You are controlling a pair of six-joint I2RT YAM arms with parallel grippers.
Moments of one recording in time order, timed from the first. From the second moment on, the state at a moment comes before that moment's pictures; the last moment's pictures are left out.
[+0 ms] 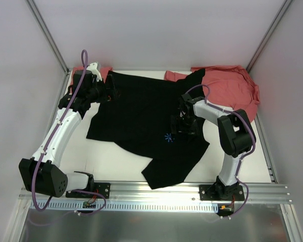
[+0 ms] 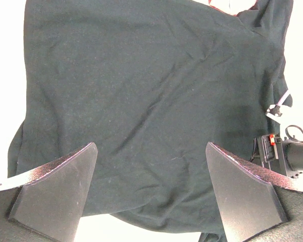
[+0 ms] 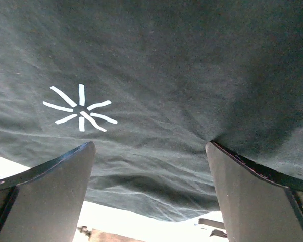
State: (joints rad) left arm -0.18 1.29 1.24 -0.51 0.15 -0.35; right arm 0.45 1.89 1.26 -0.88 -0.20 0.41
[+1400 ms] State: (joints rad) left arm -0.15 1.49 1.38 -0.47 0.15 -0.27; right arm 0.27 1.94 2.18 -1.13 -0.09 0.35
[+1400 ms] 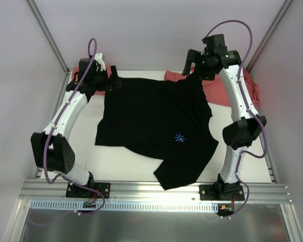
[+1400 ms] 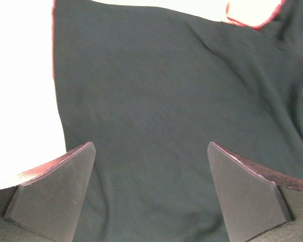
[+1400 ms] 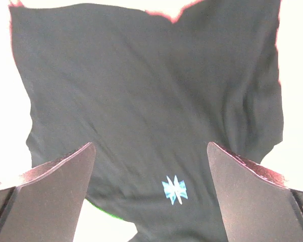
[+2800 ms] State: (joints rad) left arm -0.17 1.85 1.65 -0.50 0.16 -0.22; right arm -0.18 2.28 2.00 -0.72 -0.50 0.63
